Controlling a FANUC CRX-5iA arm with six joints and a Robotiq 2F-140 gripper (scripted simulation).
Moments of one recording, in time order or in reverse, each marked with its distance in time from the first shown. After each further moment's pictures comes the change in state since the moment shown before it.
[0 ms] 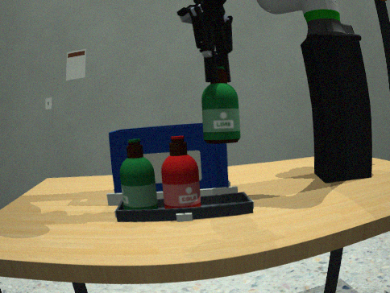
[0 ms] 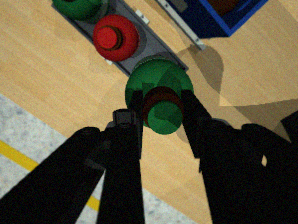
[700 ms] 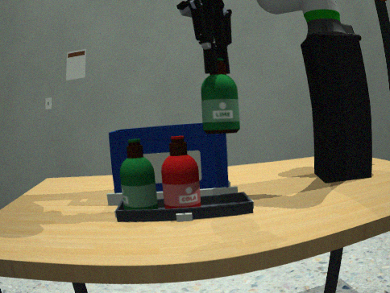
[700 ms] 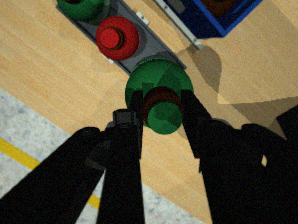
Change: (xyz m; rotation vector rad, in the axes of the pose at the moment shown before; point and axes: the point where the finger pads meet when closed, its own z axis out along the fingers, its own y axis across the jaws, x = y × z) arm 0.000 0.000 -0.019 0.000 0.000 0.000
